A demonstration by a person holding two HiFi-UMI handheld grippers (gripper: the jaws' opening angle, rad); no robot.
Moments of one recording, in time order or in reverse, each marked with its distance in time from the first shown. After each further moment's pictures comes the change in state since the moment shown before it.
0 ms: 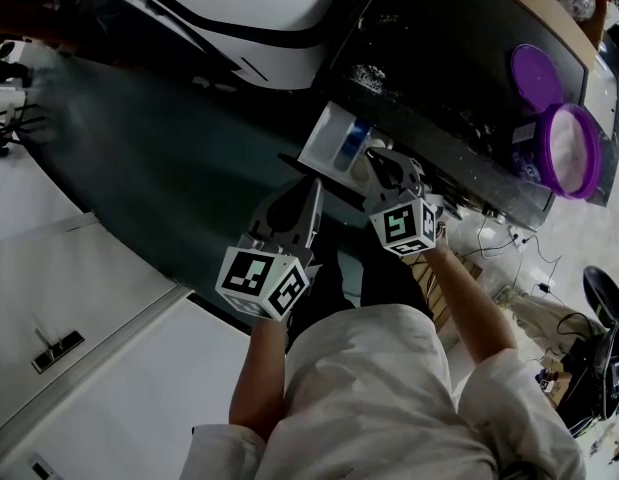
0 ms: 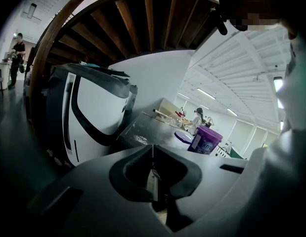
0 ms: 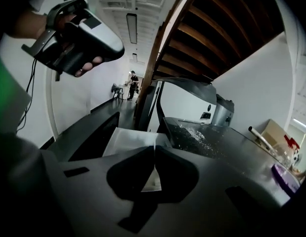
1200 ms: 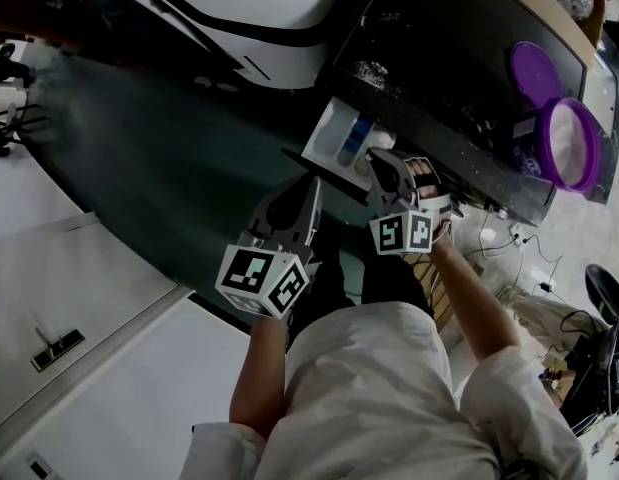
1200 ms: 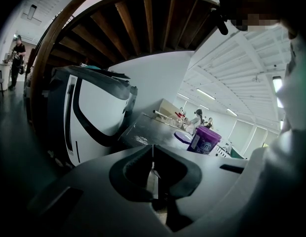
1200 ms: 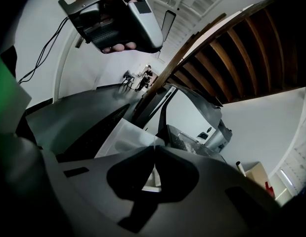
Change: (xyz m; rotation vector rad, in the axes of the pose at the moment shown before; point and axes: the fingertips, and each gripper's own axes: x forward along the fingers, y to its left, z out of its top) left arm -0.012 0.001 0.000 0.007 -0.010 0.001; right arm -0.009 0.011 0.010 -0.362 0.009 -0.078
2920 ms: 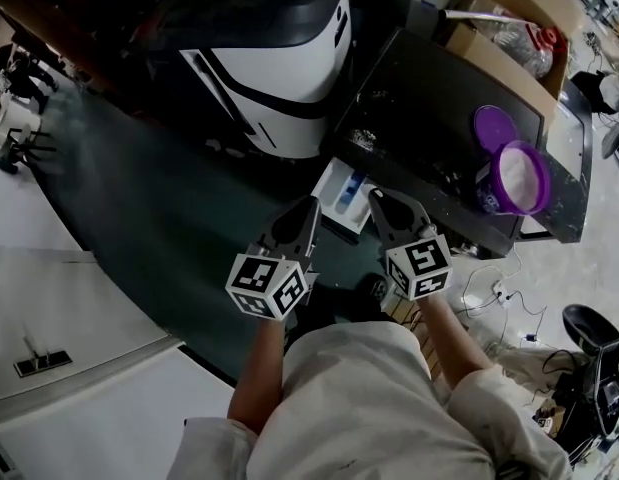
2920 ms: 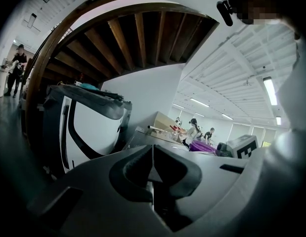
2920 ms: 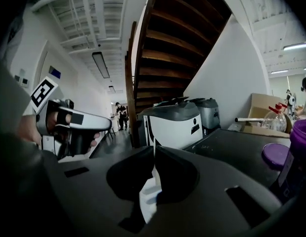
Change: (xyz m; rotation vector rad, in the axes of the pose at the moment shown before) left arm -0.027 -0.020 0.060 0.064 -0.153 -0.043; right arm -0.086 -0.087 0.090 0.784 -0.192 0.012
